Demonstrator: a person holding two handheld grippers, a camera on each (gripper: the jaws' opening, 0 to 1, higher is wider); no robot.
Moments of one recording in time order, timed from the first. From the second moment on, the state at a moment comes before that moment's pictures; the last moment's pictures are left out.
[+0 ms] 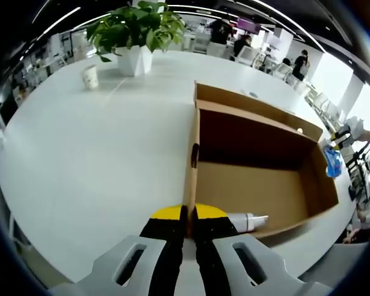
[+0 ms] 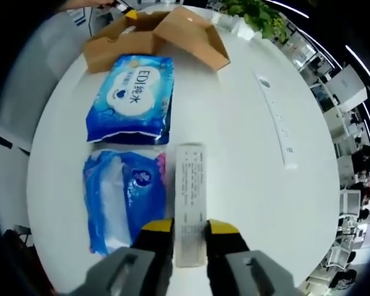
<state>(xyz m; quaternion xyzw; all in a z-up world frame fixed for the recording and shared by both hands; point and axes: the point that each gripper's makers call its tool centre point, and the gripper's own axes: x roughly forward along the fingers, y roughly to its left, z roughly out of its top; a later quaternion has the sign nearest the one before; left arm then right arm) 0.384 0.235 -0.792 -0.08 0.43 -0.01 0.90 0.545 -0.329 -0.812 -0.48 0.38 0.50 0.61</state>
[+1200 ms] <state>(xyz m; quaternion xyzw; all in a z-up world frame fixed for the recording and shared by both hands) 0.383 0.234 -0.791 -0.09 0.43 -0.01 0.90 0.528 -0.273 -0.736 -0.45 0.31 0.49 0.68</state>
